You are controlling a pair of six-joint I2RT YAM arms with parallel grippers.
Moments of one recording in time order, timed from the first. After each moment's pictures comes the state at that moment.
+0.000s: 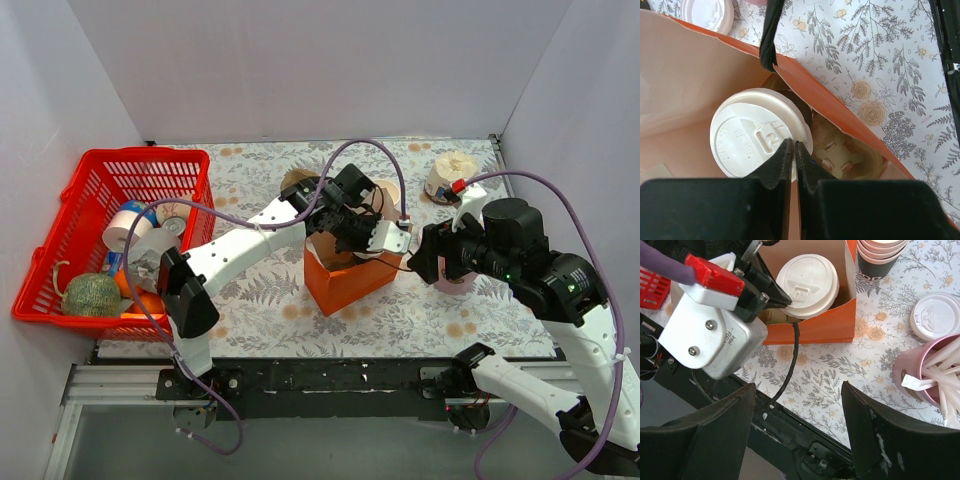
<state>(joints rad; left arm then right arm) -0.93 1.82 1.84 -0.98 0.41 0.93 0.59 0.85 1.36 -1.11 -0.12 0.21</state>
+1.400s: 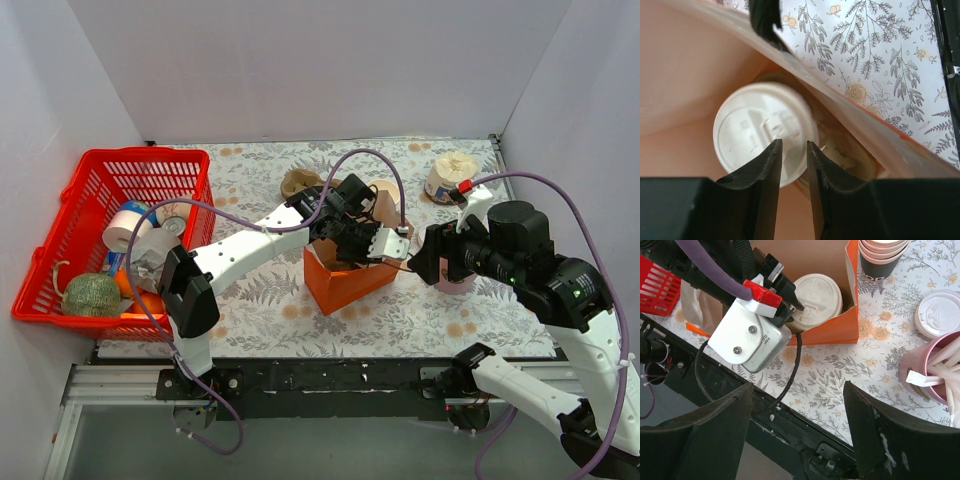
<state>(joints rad) -0.93 1.82 1.73 -0.89 0.42 0.90 0.59 0.83 1.36 -1.11 -0.13 0.25</state>
